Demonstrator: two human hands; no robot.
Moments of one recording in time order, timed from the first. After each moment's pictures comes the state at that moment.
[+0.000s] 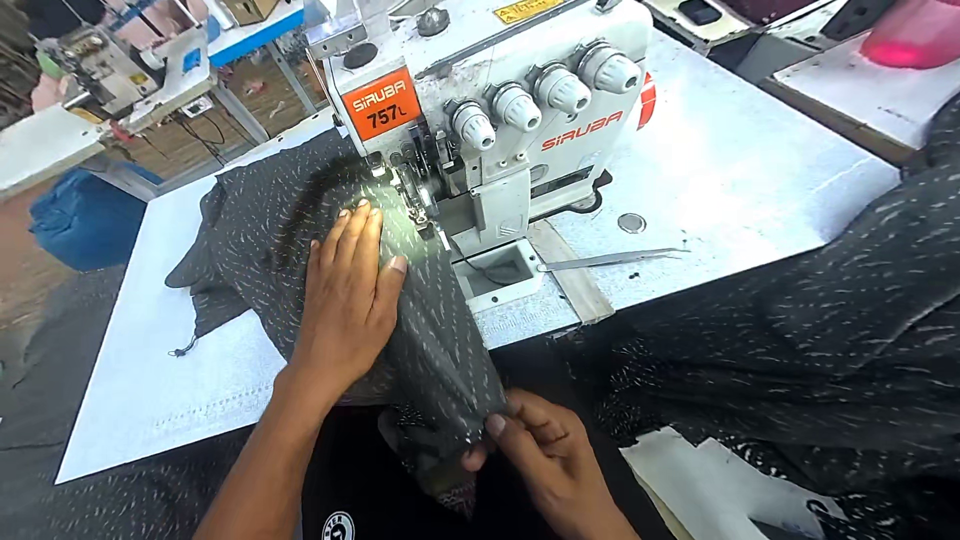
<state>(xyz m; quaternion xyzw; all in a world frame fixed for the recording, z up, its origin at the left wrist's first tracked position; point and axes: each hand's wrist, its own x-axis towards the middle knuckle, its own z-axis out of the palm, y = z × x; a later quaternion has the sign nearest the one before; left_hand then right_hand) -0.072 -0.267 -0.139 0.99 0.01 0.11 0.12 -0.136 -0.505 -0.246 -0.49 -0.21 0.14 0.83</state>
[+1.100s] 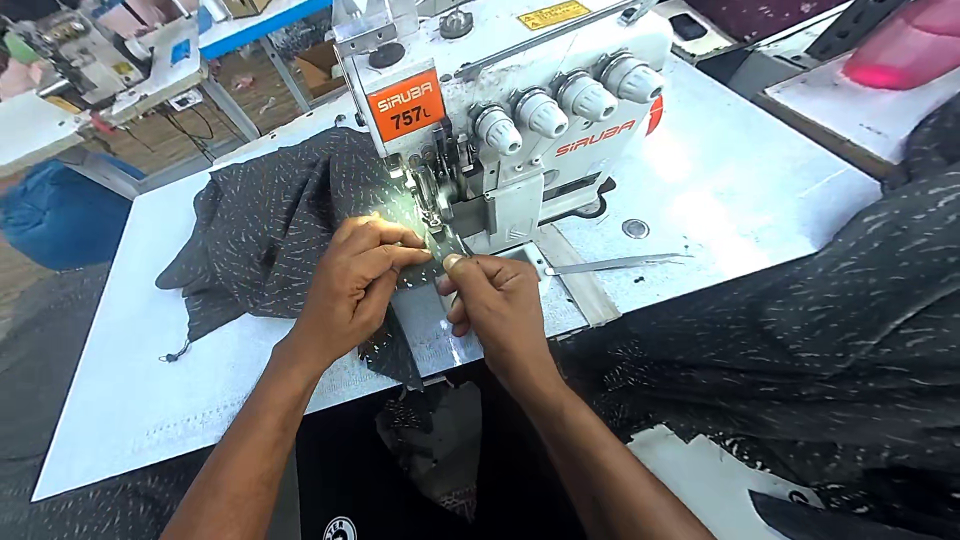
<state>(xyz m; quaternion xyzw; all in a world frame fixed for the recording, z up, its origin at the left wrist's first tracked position) -0.049 -0.232 -0.145 0.90 -0.25 0.22 0.30 -0.033 -0.428 -0.179 -0.65 -0.08 0.07 0.76</state>
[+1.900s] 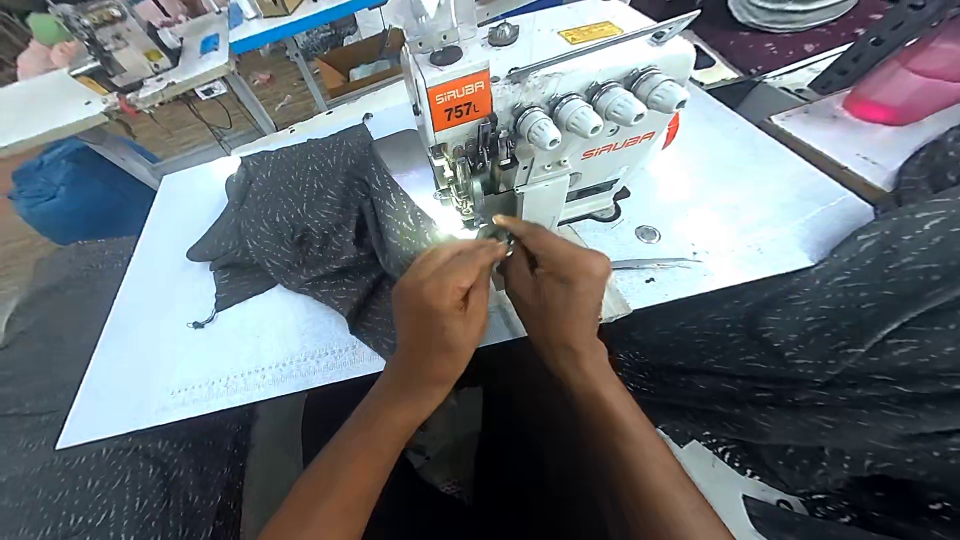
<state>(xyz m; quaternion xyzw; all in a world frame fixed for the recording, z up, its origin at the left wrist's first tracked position) -0.084 -0.320 -0.150 0.87 -0.08 0.35 0.35 -0.014 -0.444 -0.185 -0.83 -0.22 -0.29 0.43</state>
